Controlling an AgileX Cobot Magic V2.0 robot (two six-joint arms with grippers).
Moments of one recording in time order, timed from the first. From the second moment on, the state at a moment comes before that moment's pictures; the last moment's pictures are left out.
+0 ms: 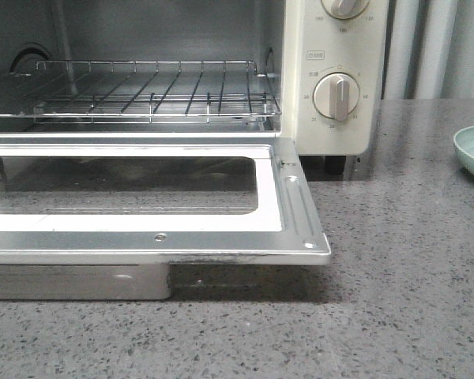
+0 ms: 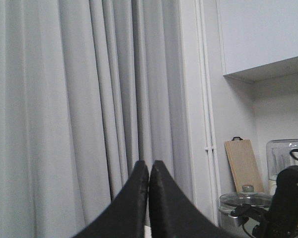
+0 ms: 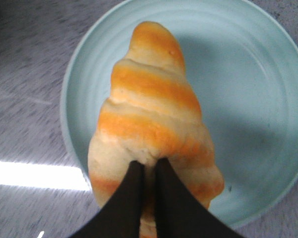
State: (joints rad) left arm -0.76 0.25 -0.75 -0.15 0.10 0.31; right arm 0.04 1.18 -1.08 -0.02 1.08 -0.07
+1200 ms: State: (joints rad) left arm -0.76 0.24 -0.75 -0.13 0.18 0.31; right arm 0.65 1.04 -1.13 0.26 1.10 -0.35
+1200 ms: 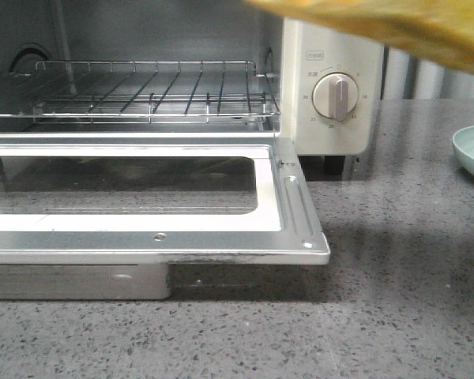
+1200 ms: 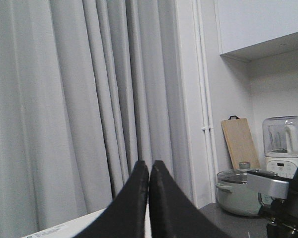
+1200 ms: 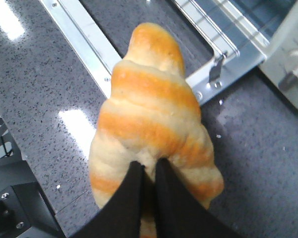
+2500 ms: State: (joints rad) left arm -0.76 0.24 -0.75 -0.14 0.18 0.31; right arm 0.98 1.62 -1.49 -0.56 0.82 -0.23
